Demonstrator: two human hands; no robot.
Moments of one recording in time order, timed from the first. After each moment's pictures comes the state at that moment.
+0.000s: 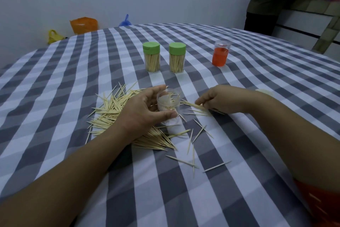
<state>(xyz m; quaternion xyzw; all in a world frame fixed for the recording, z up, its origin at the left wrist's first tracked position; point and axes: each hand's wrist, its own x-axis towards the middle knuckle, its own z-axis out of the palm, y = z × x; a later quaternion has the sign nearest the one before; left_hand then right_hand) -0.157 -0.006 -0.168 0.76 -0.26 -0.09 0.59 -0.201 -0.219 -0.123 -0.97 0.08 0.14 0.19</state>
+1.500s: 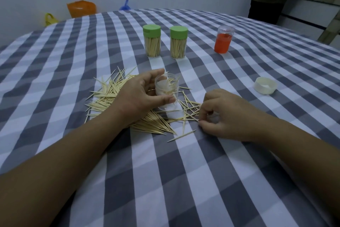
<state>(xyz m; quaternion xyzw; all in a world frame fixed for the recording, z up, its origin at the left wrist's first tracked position) -0.160 -0.004 -0.169 0.76 -0.27 -0.07 0.59 -0.259 -0.206 -0.161 -0.98 -0.13 -0.07 0.13</state>
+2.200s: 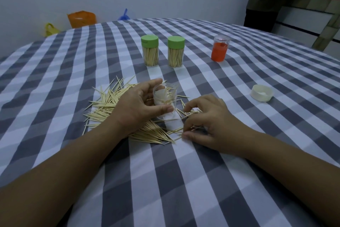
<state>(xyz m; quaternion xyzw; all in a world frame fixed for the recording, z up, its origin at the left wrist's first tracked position) -0.159 -0.005 -0.169 0.75 -0.27 -0.07 0.60 -0.251 -0.199 -0.184 -0.96 -0.20 -0.16 0.15</state>
